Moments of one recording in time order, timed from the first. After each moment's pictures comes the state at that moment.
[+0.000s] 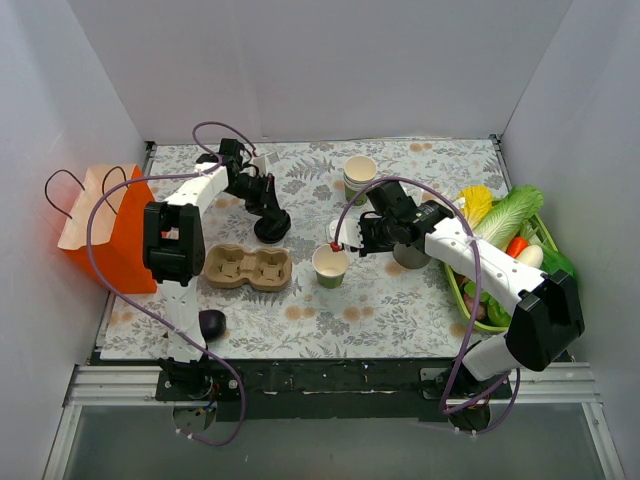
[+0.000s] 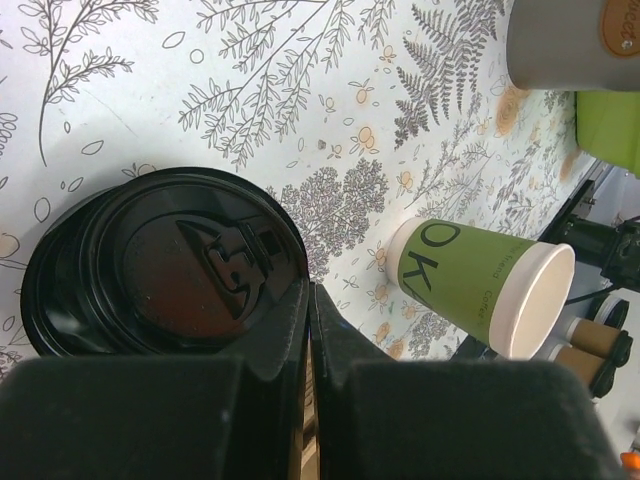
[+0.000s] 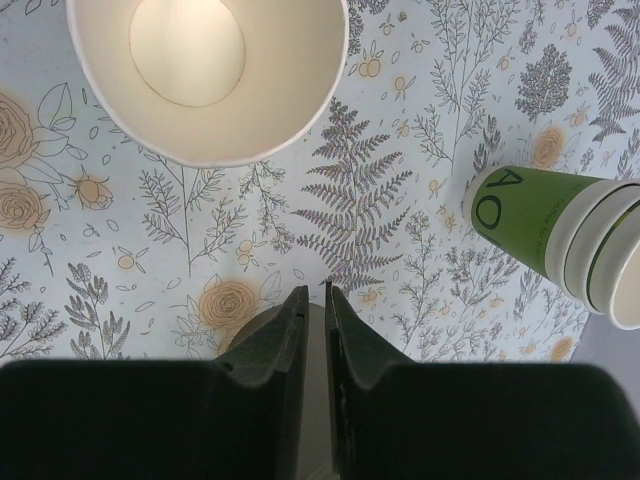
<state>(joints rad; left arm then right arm) -0.15 2.11 1.72 -0.84 0.77 0.04 0.67 1.46 1.21 -0.73 -0.23 -1.10</state>
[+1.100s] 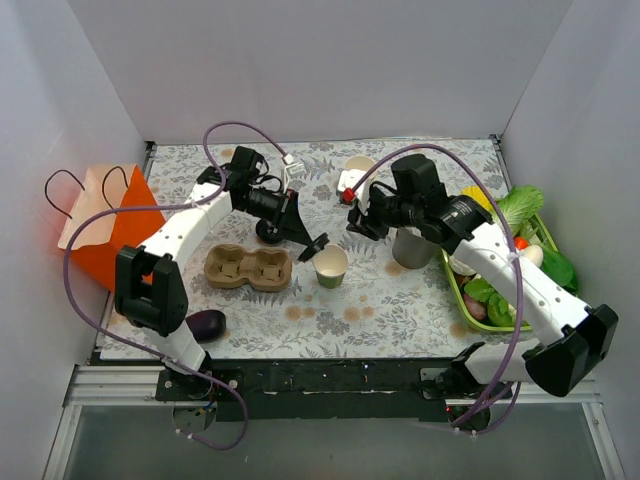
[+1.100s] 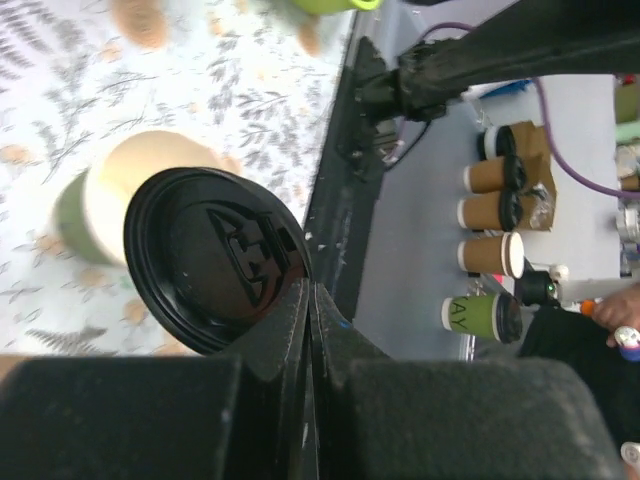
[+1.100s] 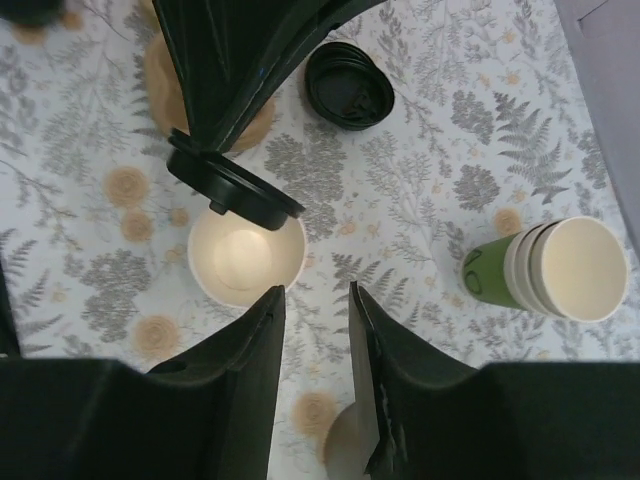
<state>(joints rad) -0.33 1.72 1.51 -0.97 1.12 0.23 0.67 1.33 1.36 -0.64 -0.43 -0.62</state>
